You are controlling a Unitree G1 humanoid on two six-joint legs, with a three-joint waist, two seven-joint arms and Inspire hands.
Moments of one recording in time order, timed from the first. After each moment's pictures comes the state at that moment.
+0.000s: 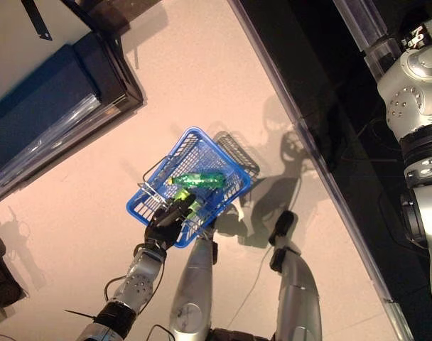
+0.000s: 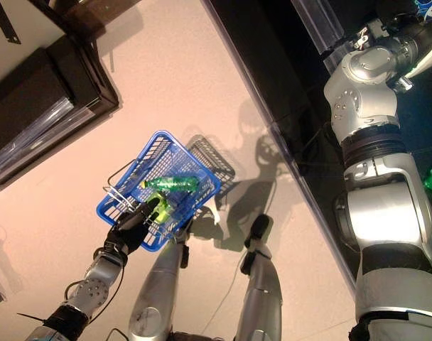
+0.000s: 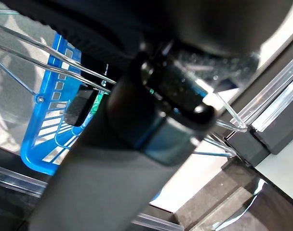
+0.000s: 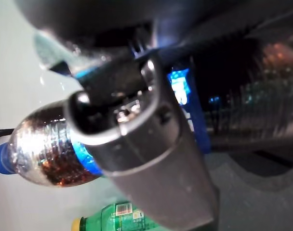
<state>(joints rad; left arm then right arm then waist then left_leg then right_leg) -0.16 0.41 -0.36 0.40 -1.40 -0.15 0.04 -1.39 -0.70 0.36 0.90 0.77 -0.03 -1.01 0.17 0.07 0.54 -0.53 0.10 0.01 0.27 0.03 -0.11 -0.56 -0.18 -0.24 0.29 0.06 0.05</state>
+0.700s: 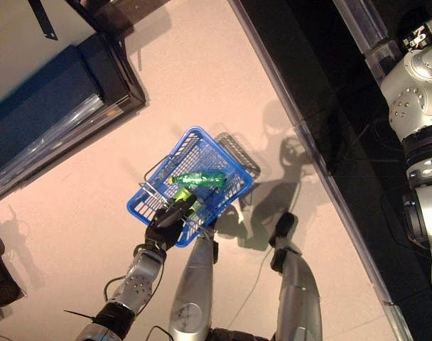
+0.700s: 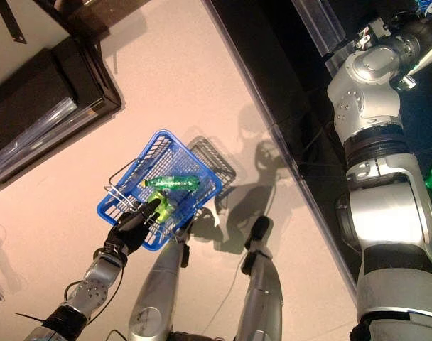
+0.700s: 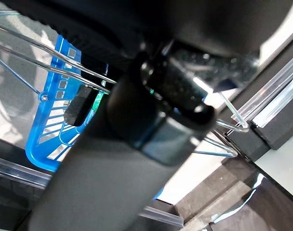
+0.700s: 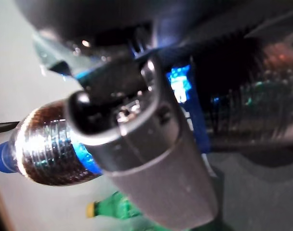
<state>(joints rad) -0.15 0.42 -0.36 0.40 -1.40 -0.14 0.01 -1.37 -0.71 0.35 0.85 0.74 -0.05 -0.94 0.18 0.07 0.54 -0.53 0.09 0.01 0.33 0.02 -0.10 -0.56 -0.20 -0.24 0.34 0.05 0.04</state>
